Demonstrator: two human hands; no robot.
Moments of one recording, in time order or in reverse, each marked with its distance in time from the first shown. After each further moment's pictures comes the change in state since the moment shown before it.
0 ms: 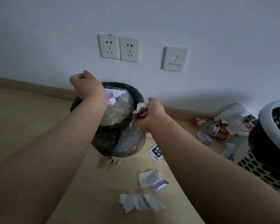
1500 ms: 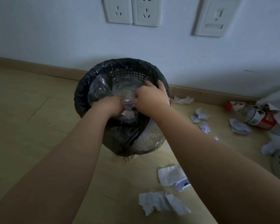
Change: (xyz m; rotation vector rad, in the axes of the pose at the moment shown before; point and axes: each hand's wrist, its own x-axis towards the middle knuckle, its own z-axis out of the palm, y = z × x) left_hand 0.055 -0.091 -0.014 1.793 -1.052 0.255; right_hand 0.101 0.020 0.024 -2.194 -0.070 -0.818
